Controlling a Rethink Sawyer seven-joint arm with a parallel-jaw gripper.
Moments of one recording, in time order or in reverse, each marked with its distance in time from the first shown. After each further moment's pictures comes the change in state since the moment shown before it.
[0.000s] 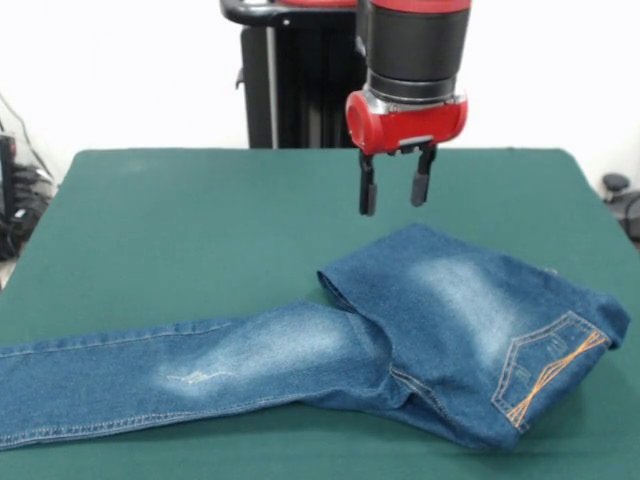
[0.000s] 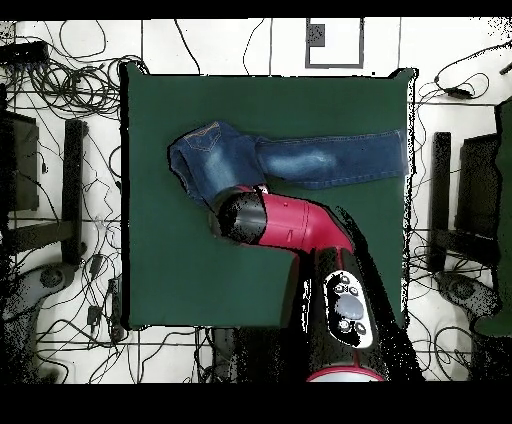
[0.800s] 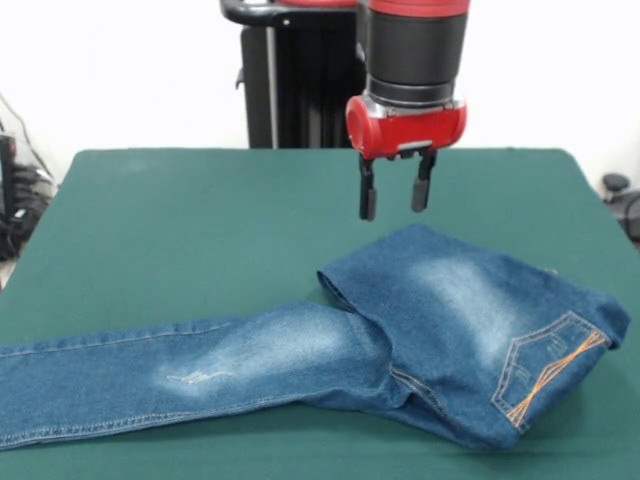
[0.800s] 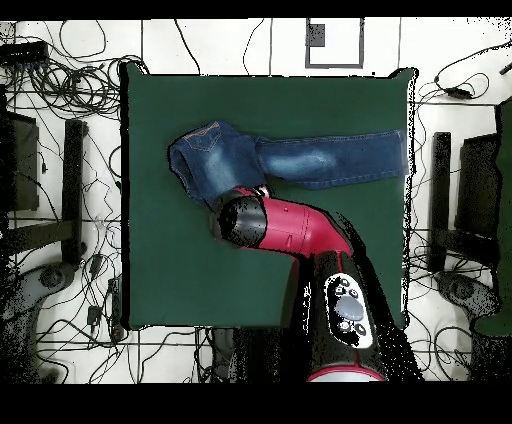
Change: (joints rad) arm -0.002 0.004 0.000 0.024 0.023 -0.059 0.000
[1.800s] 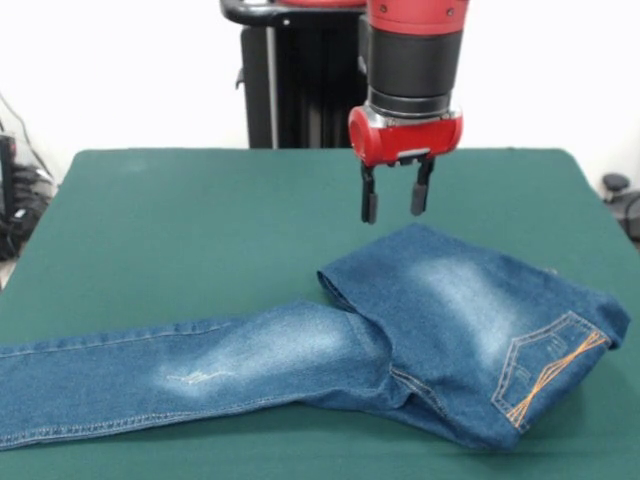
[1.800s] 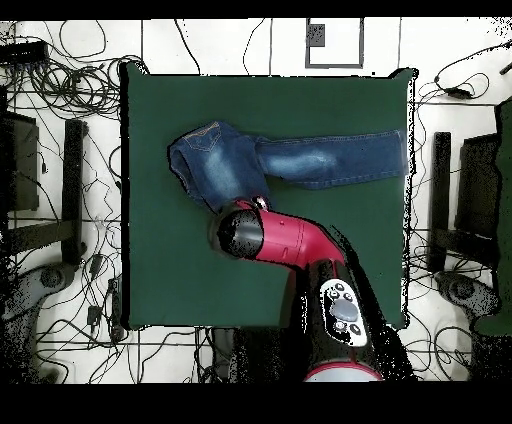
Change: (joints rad) arm 0.000 0.018 0.000 0.070 0.007 -0.079 0.000
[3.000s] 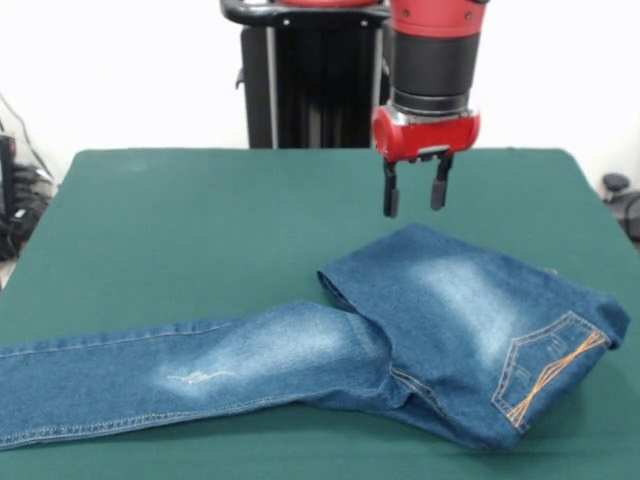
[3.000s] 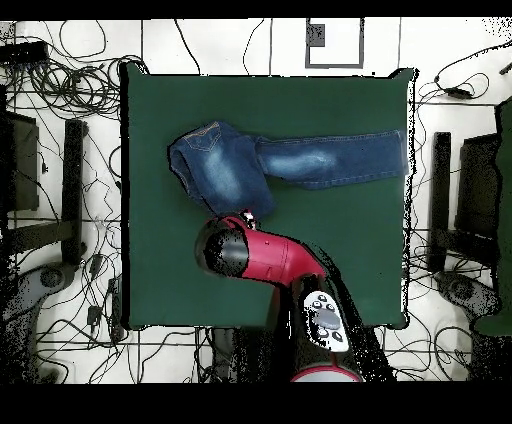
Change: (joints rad) arm 0.036 0.000 0.000 0.102 0.055 -0.120 0.000
